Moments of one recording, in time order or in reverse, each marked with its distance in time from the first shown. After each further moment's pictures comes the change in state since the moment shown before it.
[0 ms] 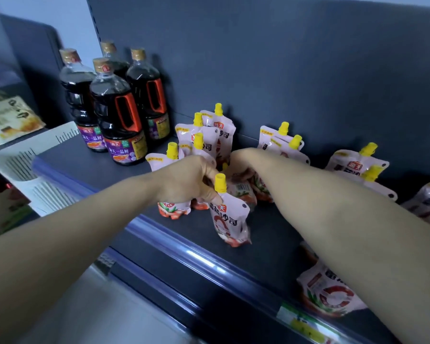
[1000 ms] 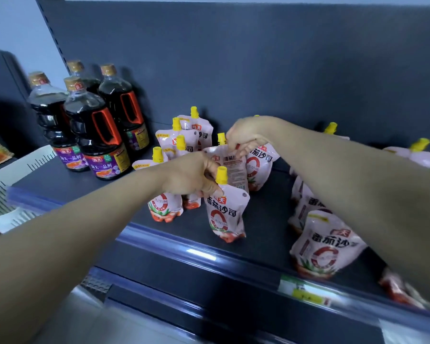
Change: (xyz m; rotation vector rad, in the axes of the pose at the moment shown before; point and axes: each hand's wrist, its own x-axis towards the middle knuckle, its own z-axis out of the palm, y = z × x) left_hand 0.013 0.012 0.002 0.039 -0.172 0.104; right_hand -0.058 0.024 -0.043 0.405 0.151 0.031
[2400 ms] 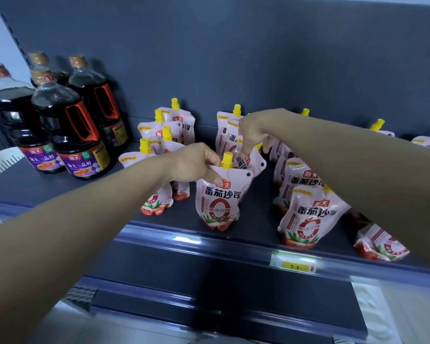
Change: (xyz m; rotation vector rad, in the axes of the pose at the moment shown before) left_hand 0.020 -0.005 0.011 0.032 -0.040 0.068; right_hand -0.061 0.015 -0.003 -0.666 0.081 0.194
